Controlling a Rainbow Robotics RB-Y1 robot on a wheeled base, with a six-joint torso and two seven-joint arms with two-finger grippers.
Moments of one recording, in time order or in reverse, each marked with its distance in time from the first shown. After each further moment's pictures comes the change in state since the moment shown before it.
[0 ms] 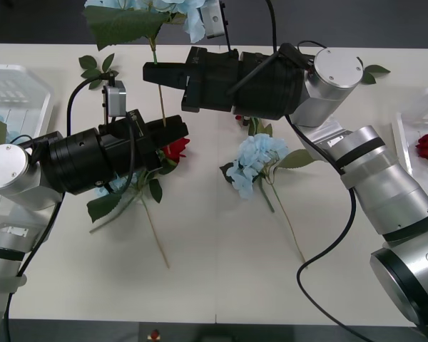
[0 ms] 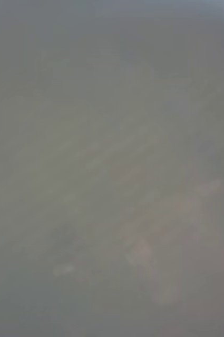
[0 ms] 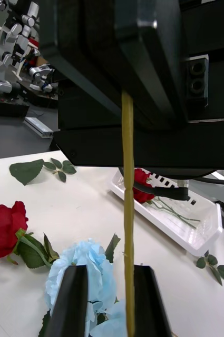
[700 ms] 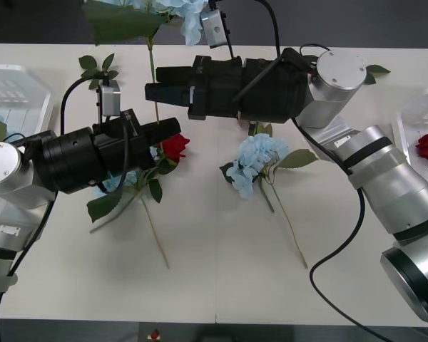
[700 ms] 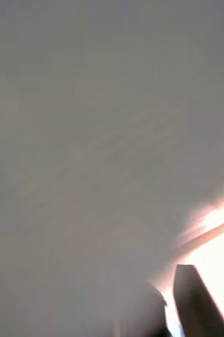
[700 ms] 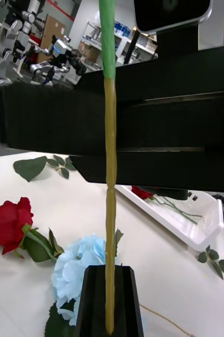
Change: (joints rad) right arm 0.000 -0.050 0.042 0.000 0.000 0.002 -0.001; left arm 0.000 0.040 0.001 0.000 0.019 0.004 0.005
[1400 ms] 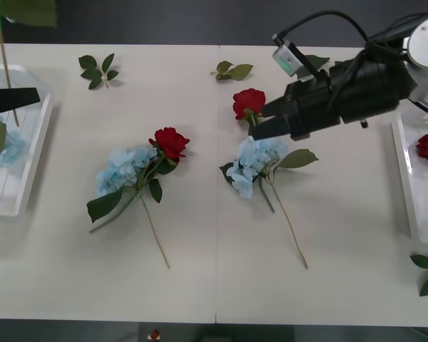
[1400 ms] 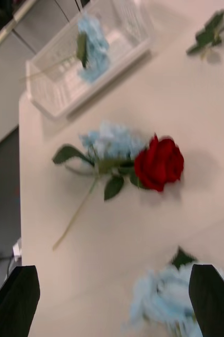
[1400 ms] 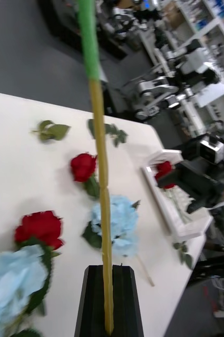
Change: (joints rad) right arm -0.101 -0.650 0.378 -0.198 0.000 -0.016 -0.301; left arm 0.019 0.372 0.434 0.000 -0.016 0.320 0.756
